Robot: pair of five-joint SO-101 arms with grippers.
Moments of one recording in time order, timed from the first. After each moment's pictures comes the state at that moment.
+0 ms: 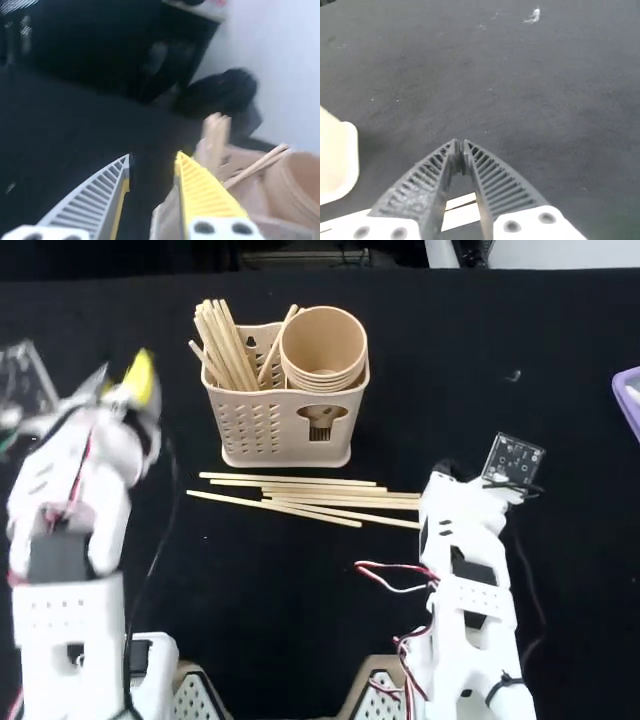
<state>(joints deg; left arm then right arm) -9.8 -58.8 39.4 42.4 15.7 14.2 -45.6 86.7 0.0 -9.5</state>
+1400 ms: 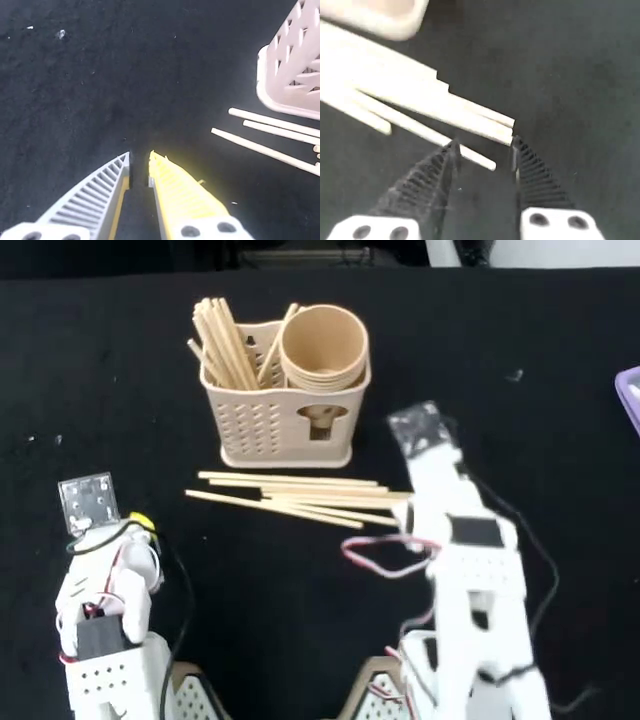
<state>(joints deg) -19.0 -100.5 93.7 51.7 -2.1 4.7 -44.9 63.7 50.4 25.6</state>
